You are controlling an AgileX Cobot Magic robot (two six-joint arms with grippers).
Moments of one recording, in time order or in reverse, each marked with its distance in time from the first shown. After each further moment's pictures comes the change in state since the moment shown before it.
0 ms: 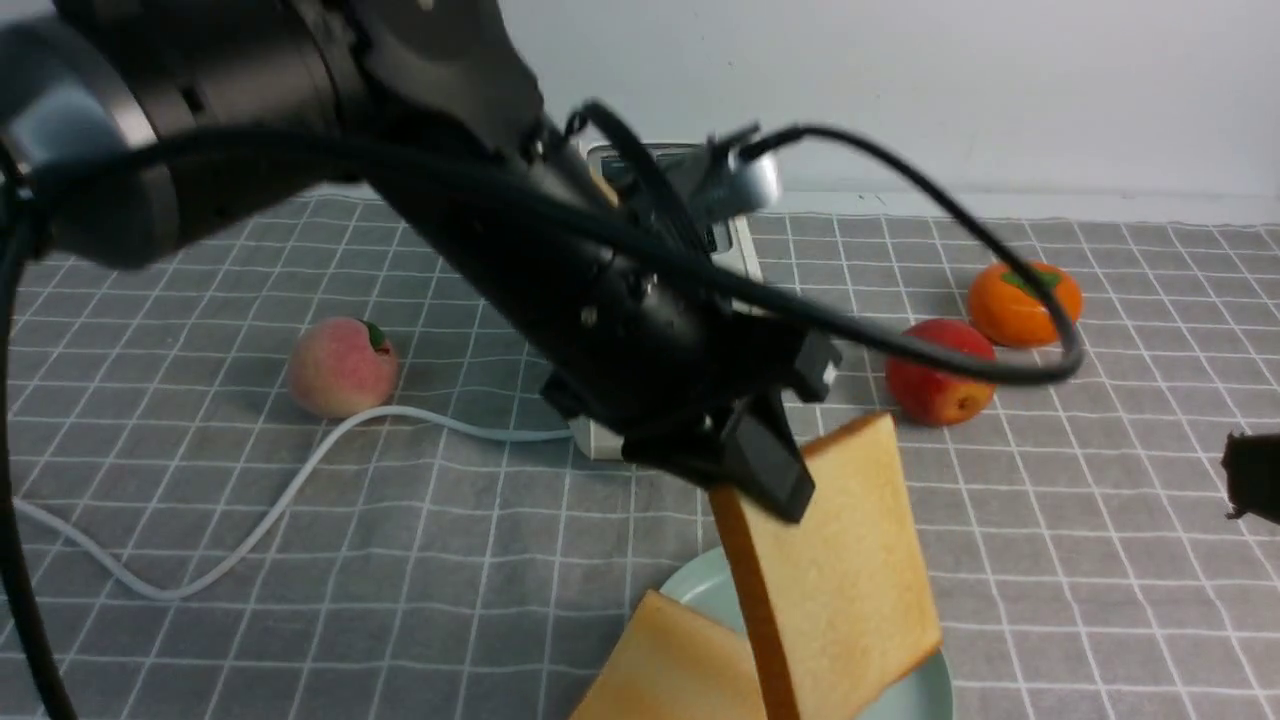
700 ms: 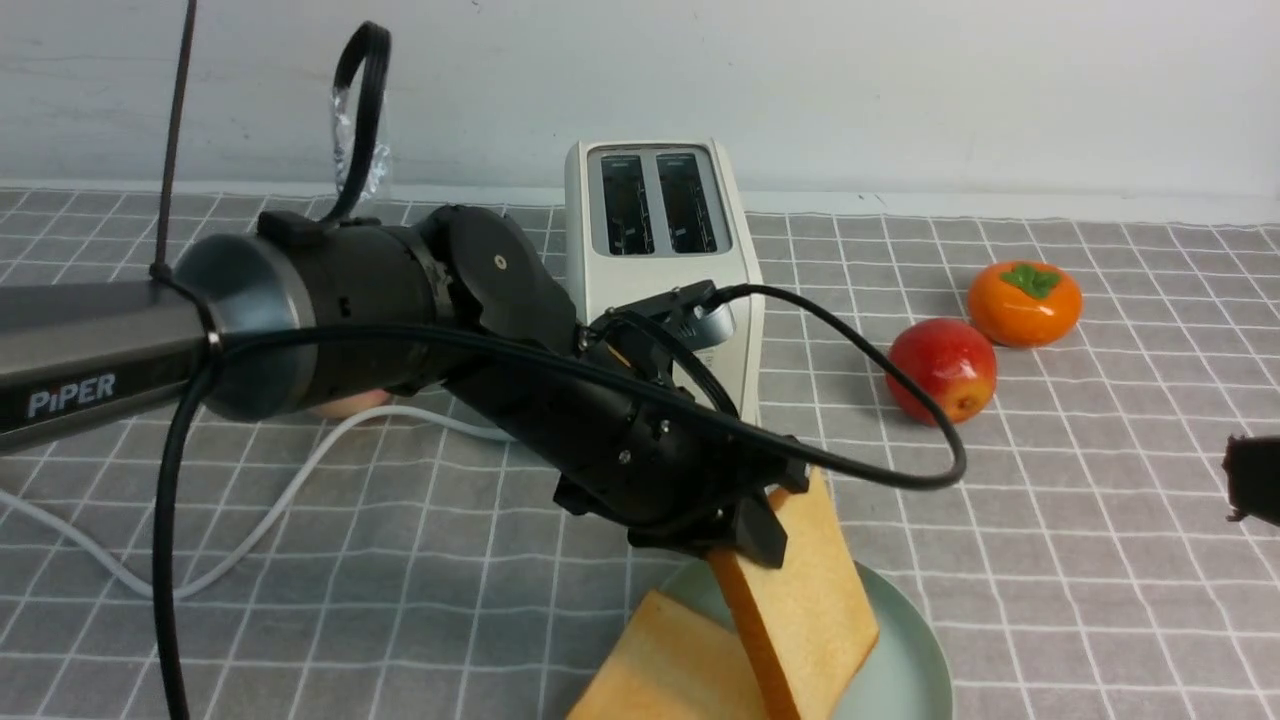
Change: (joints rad) right arm 0.000 0.000 0.000 -0.001 0.004 0.021; left arm 0.000 0.115 0.175 -0.067 -0.347 0.043
